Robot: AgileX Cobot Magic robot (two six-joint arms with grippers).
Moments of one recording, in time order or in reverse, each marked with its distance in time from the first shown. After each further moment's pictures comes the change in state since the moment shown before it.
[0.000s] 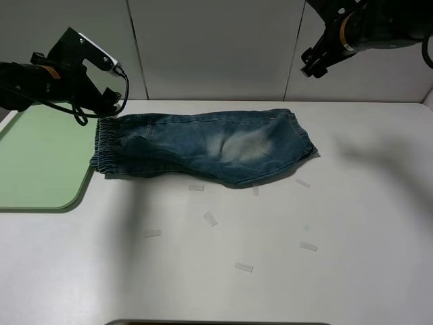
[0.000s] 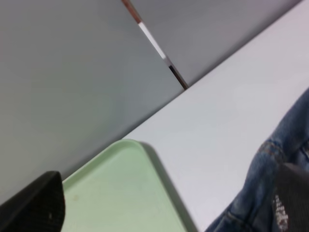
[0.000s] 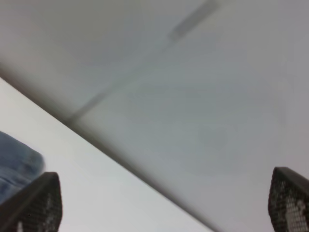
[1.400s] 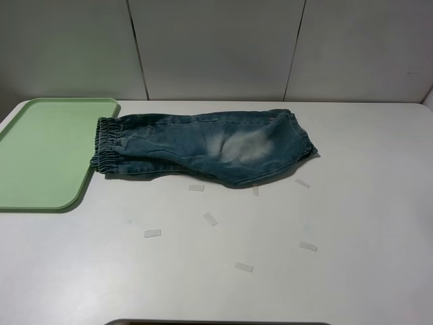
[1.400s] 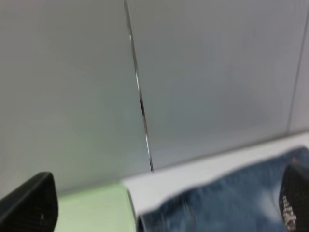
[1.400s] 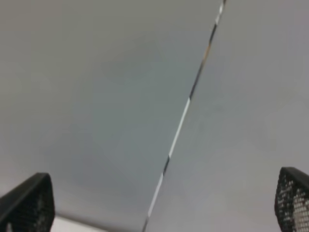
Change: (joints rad) left arm -0.117 -1.430 0.001 -0.018 1.120 -0.440; right arm 0.248 -0.614 0.000 0.551 0.188 -0.197
